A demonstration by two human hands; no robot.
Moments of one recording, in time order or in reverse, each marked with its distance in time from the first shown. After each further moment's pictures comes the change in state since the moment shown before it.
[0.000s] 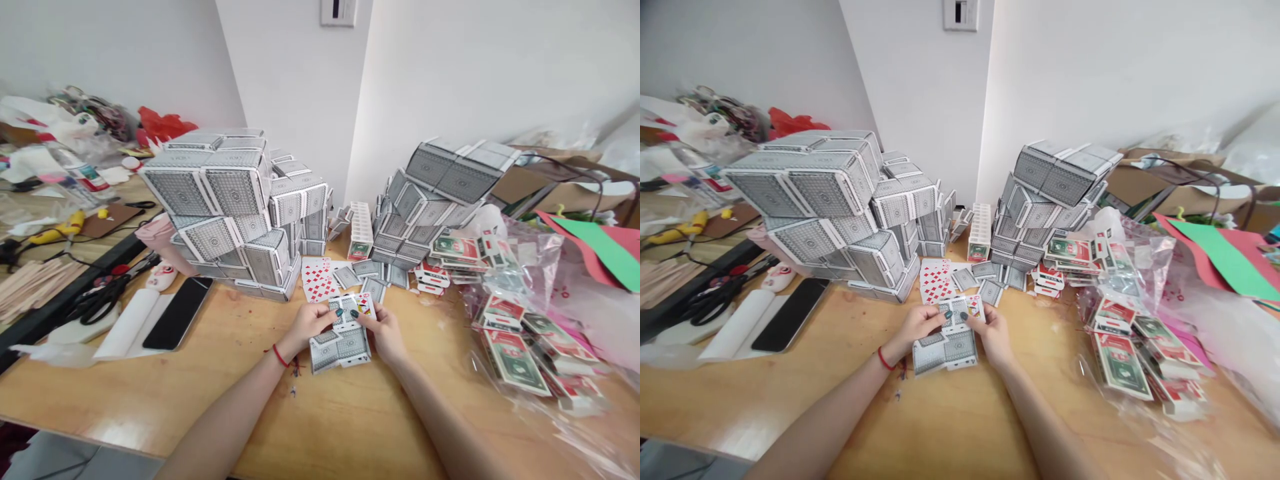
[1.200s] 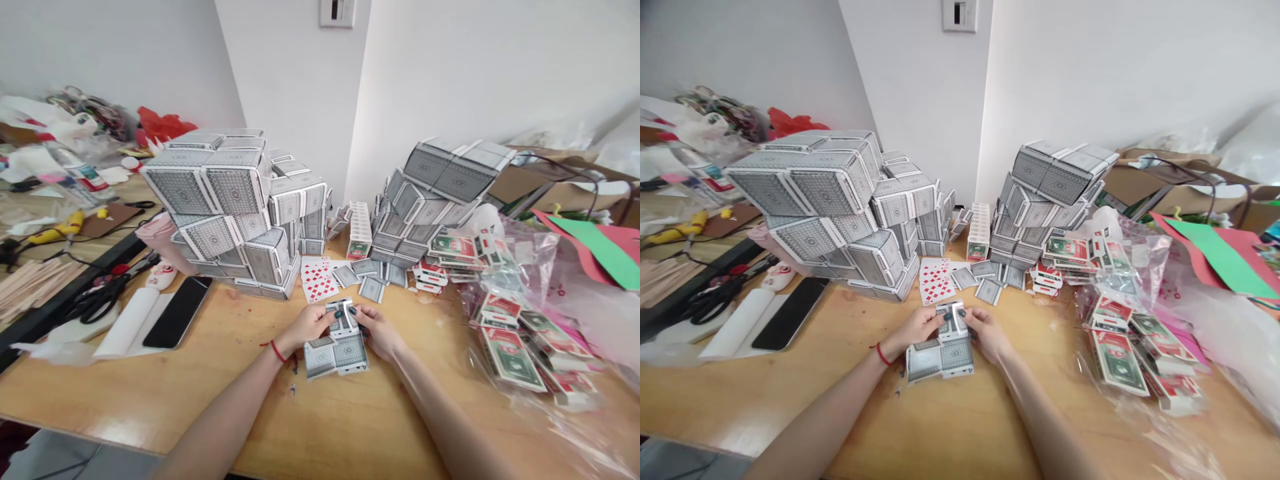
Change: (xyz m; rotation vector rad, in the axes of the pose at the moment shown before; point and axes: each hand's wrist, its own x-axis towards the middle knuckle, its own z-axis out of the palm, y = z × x) left_hand -0.001 -0.004 -0.002 0.102 -0.153 0.042; right_hand 0.003 -0.004 0.001 0.019 -0.165 0.241
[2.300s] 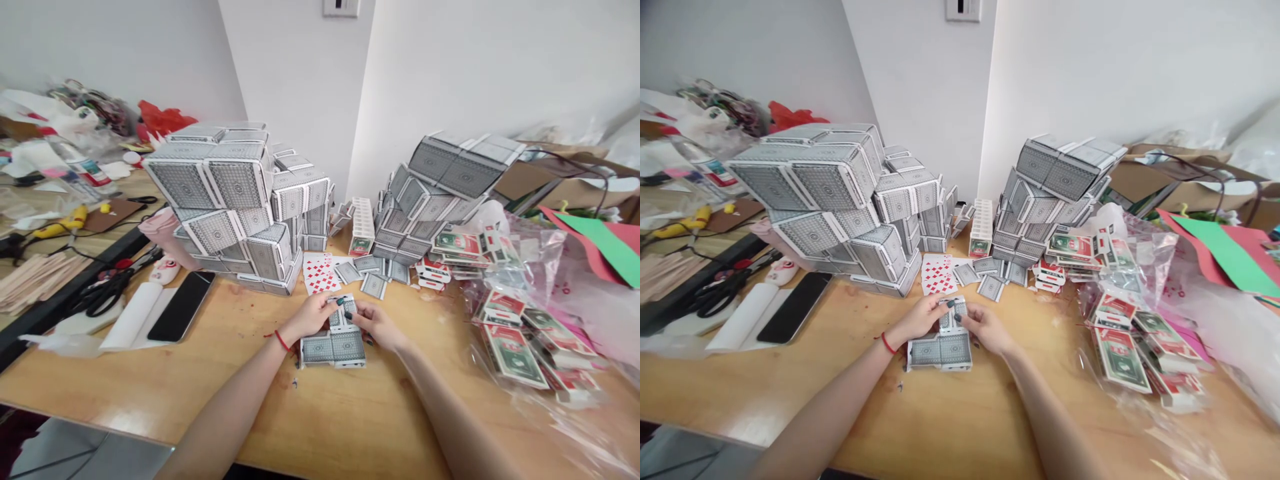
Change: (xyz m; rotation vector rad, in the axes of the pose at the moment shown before) left_hand 0.009 -0.002 -0.002 -0.090 0.020 0.042; right_hand -0.002 -0.011 -0.002 -0.476 -0.251 -0.074
